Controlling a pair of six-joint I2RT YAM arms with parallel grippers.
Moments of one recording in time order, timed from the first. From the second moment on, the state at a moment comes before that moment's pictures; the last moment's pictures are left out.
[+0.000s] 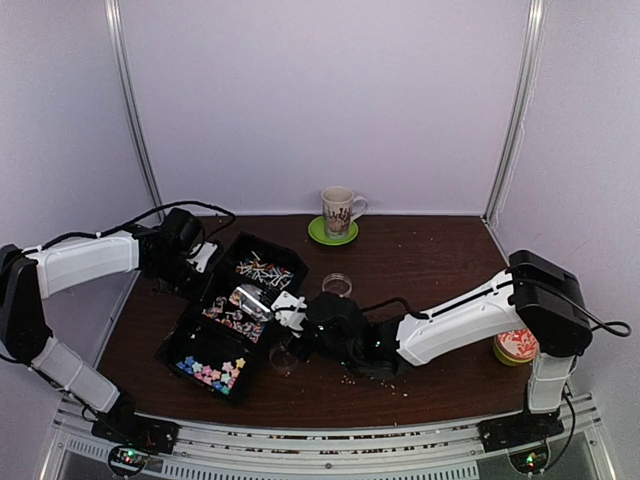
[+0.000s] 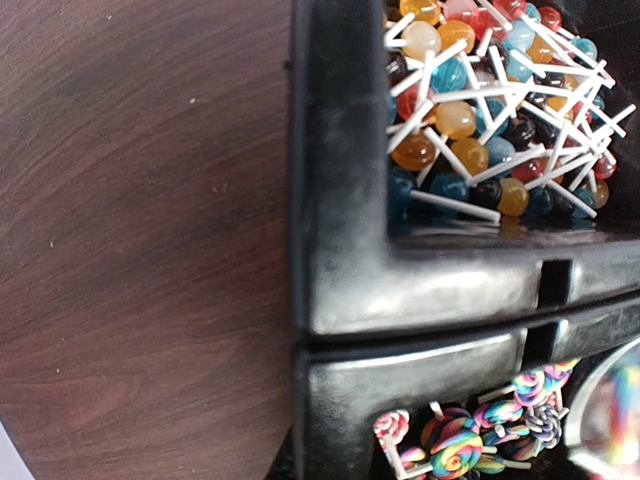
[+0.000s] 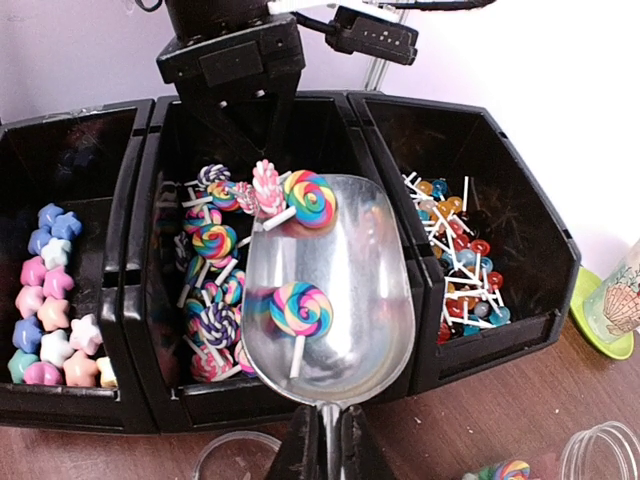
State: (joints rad) left arm -0.42 1.45 1.01 -0.68 0.06 -0.07; right arm 1.24 1.93 1.11 0.46 0.38 -0.12
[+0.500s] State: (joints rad) left arm -0.40 1.51 1.03 -0.71 0.02 -0.07; right arm 1.22 1.75 0.97 0.59 0.36 -0.12
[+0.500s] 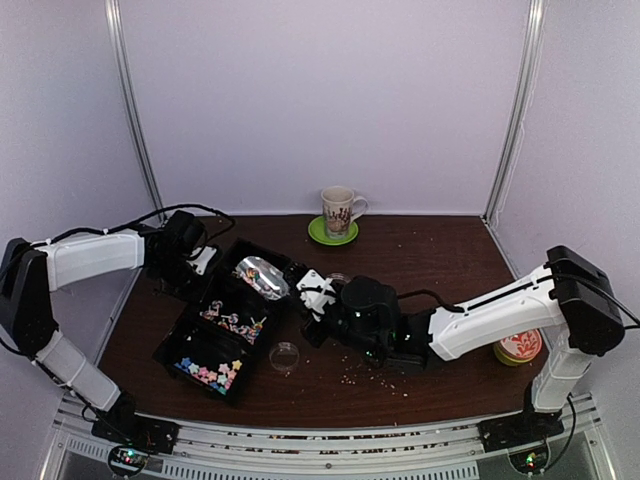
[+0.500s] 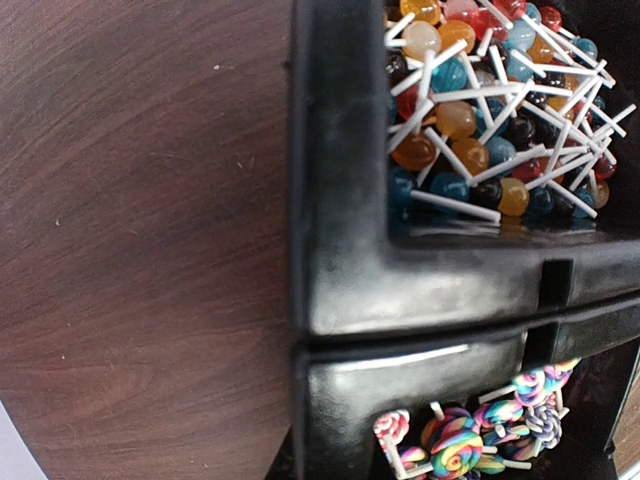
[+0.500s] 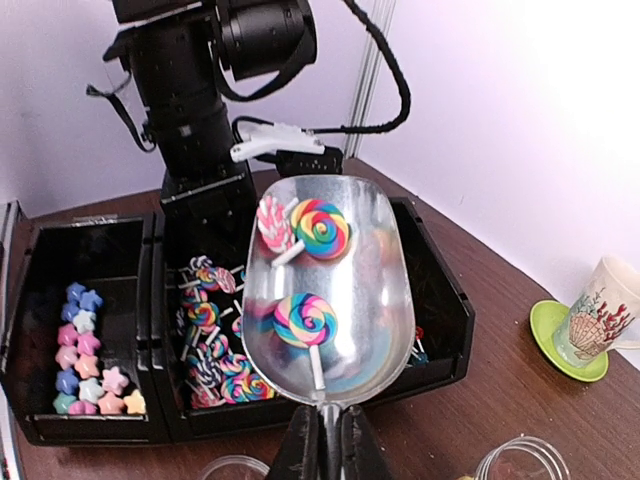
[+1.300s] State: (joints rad) left arm -0.39 1.58 1.04 -0.72 0.00 -0.08; right arm 1.20 1.43 0.92 0.18 0.43 -0.05
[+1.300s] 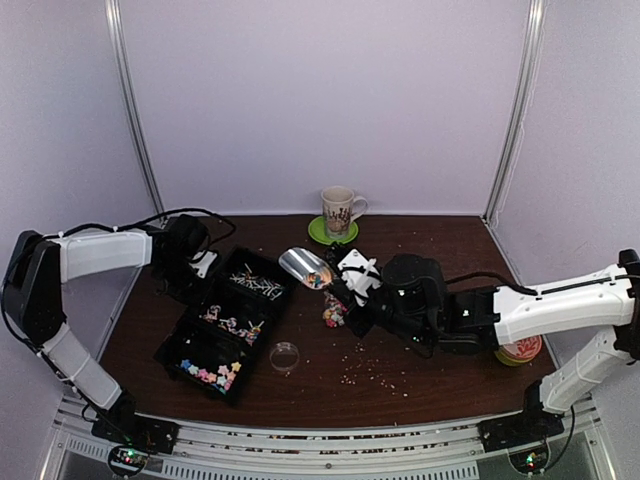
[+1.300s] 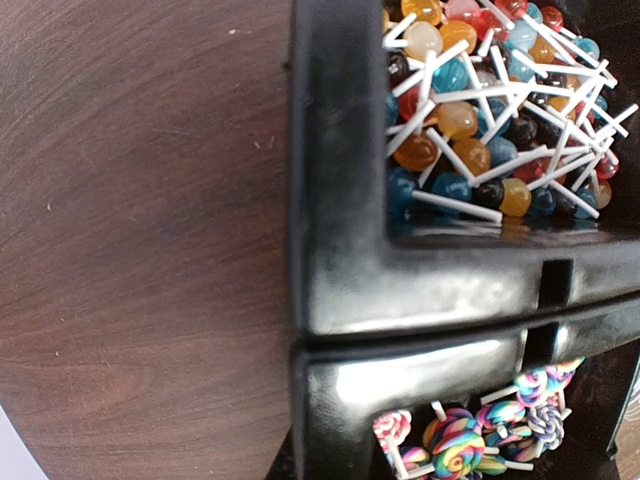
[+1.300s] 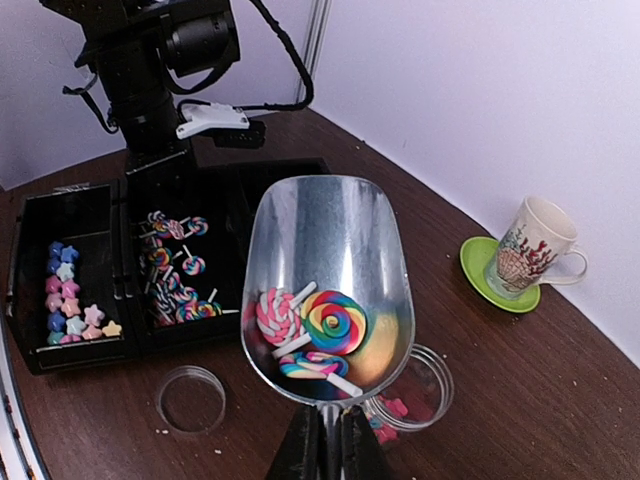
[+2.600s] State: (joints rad) left arm -0.32 1.64 1.09 -0.66 0.02 -0.07; right arm 1.08 1.47 1.35 -0.83 0.45 -0.02
